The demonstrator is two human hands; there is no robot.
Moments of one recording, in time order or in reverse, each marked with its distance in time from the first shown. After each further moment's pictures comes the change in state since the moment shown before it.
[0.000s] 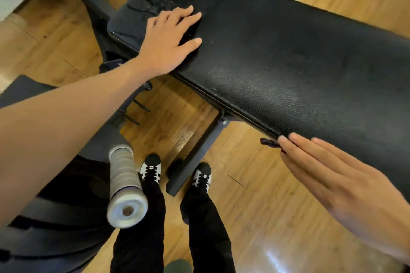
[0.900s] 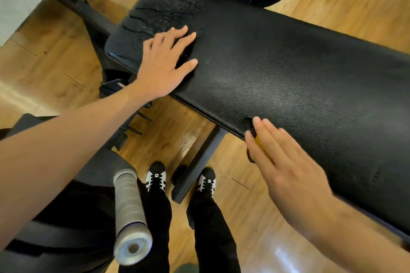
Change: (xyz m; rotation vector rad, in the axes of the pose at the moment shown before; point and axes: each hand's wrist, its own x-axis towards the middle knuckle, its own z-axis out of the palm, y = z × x) left_hand 0.003 -0.002 0.002 0.010 0.017 0.026; right_hand 0.080 -0.021 -0.002 0.281 0.128 0.384
